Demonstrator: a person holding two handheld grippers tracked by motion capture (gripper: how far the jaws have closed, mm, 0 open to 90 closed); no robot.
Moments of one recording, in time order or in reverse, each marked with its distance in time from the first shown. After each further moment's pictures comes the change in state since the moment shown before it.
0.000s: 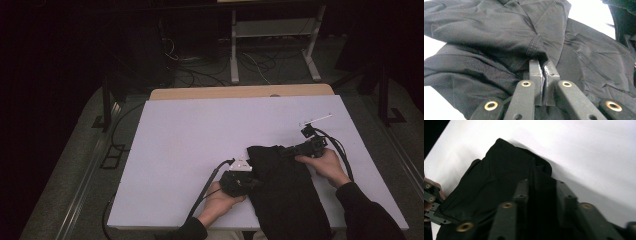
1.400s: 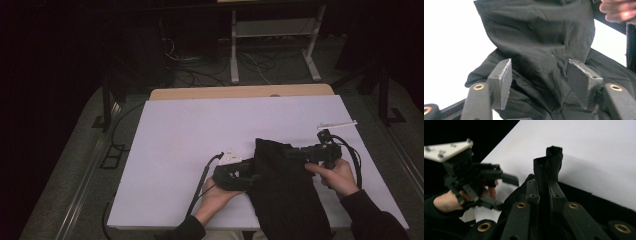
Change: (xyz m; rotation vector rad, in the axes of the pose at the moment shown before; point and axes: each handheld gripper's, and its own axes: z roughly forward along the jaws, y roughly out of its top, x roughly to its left) left arm 0.010 0.006 -0.023 -0.151 0.113 -0.084; right arm 0.056 -0.030 -0.047 -0.243 0.129 -0.062
